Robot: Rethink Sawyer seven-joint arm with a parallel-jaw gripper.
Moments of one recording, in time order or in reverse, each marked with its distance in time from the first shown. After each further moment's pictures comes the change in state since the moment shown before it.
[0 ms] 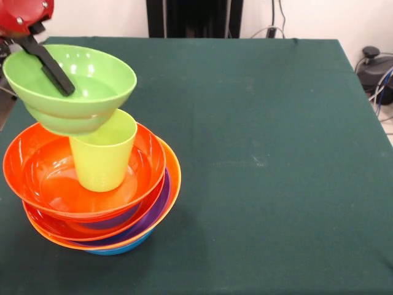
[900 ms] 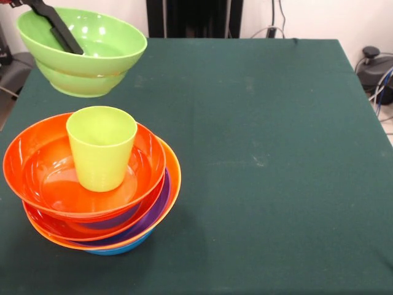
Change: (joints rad) arm -0.024 -0.090 0.000 0.121 0.002 -0.002 0.000
